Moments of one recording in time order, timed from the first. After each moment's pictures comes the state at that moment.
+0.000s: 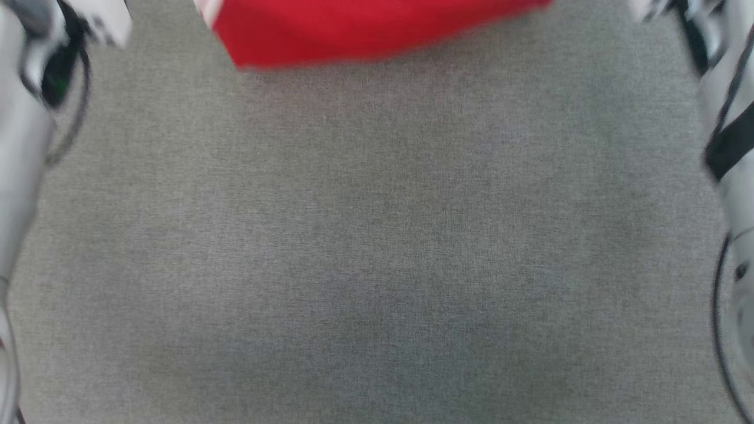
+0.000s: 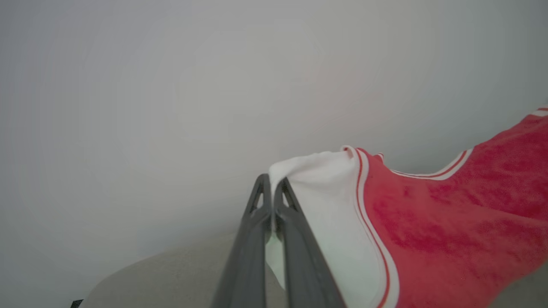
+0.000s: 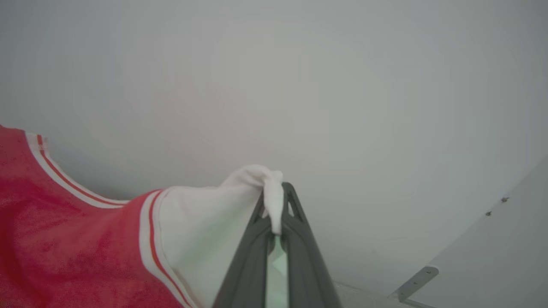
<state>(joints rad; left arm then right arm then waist) -1.34 0.50 -0.71 0.92 -0.71 -0.13 -0.16 -1.34 -0.18 0.05 1.07 -0.09 0.13 -0.17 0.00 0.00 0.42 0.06</state>
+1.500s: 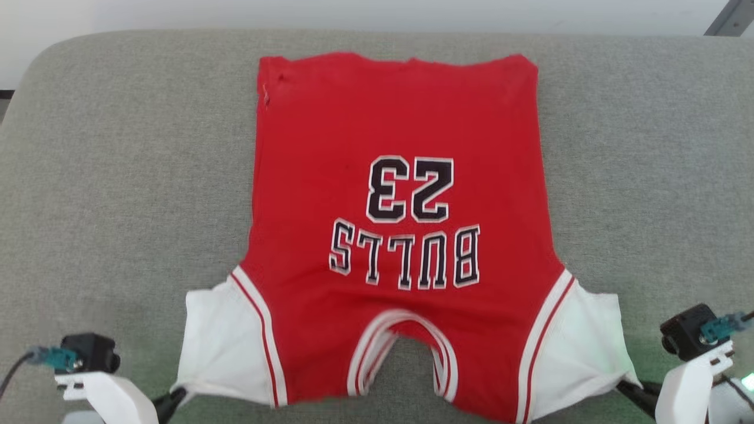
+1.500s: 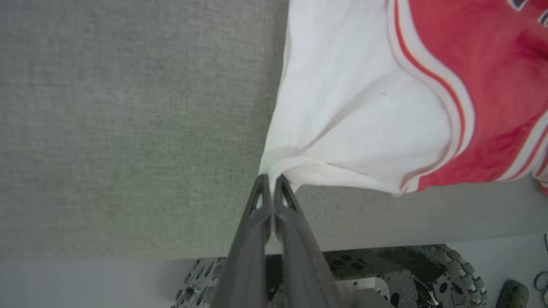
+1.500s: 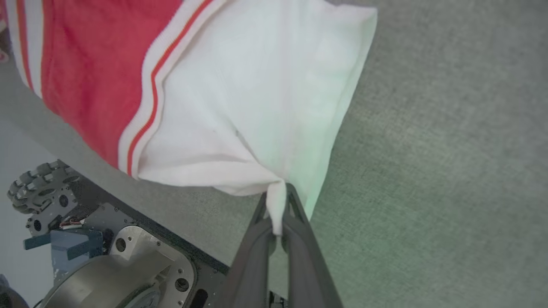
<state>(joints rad) -0.16 1.00 -0.83 -0.06 -1.38 0.31 0.16 0.10 -0.61 0.18 -0.19 0.67 0.13 0.79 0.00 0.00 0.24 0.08</state>
